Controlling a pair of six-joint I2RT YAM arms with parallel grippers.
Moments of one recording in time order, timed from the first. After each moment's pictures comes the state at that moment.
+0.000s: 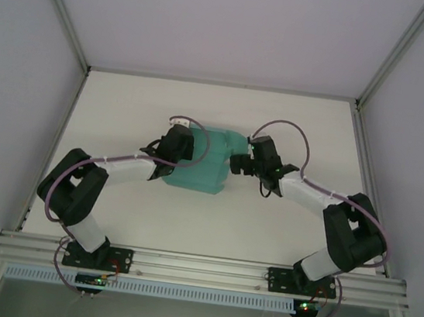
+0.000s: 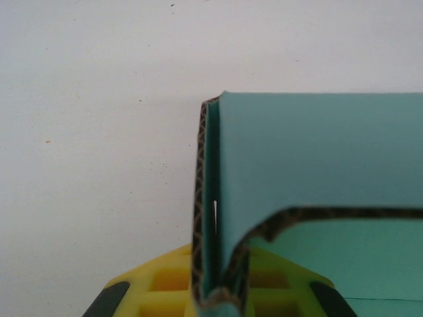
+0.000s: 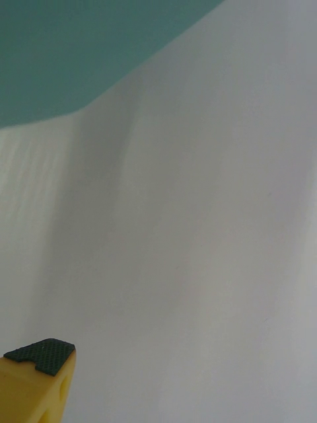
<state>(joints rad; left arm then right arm) -0.64 1.63 0.87 0.13 -0.39 -0.38 0.54 1.54 0.85 -0.08 0.14 0.23</state>
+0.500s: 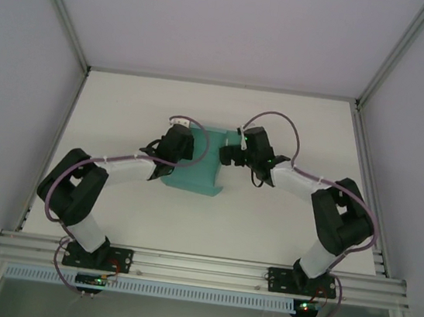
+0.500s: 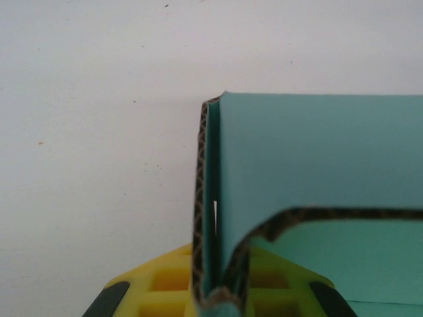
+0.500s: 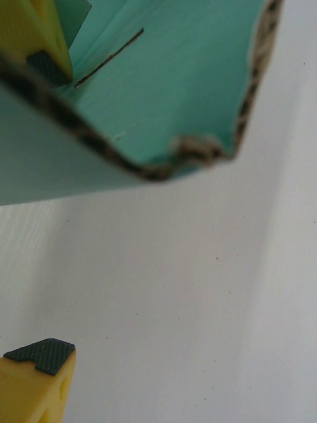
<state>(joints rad) -0.64 1.63 0.86 0.14 -0.39 -0.39 0.56 1.65 0.95 -0.02 0.06 0.21</state>
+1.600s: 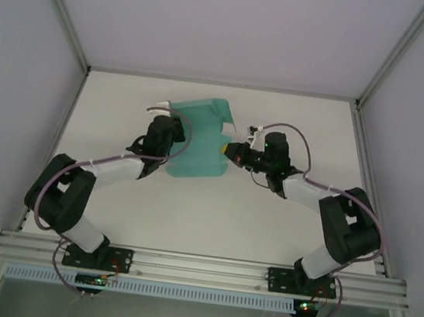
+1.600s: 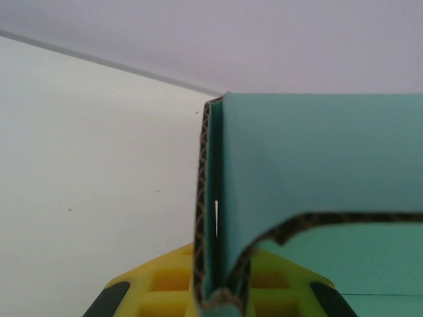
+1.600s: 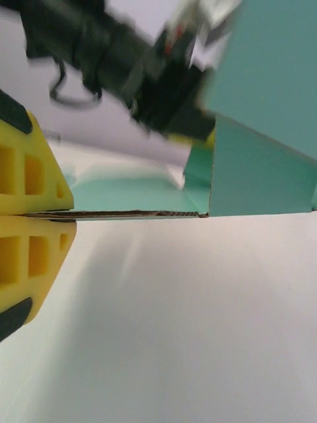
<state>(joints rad) -0.53 1.54 0.80 0.40 -0.38 -0.54 0.45 1.59 0.74 0.55 -0.65 0.97</state>
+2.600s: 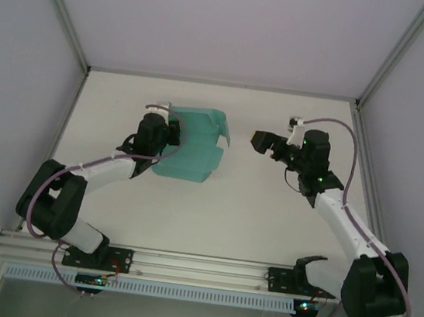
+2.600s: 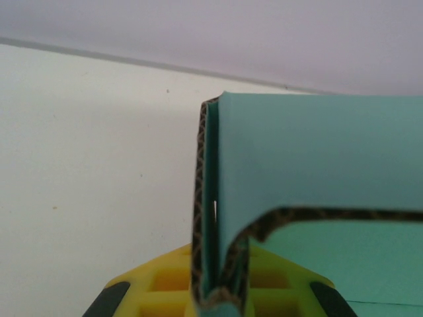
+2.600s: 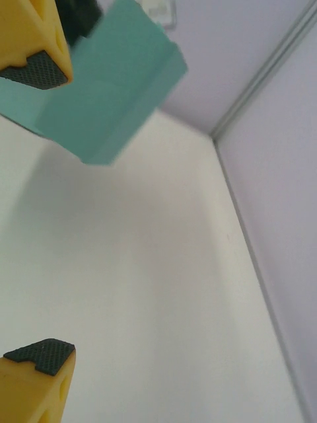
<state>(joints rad) -0.47 1.48 0.78 0.29 -0.16 -0.40 0.27 1.16 0.81 -0.02 -0.36 0.46</state>
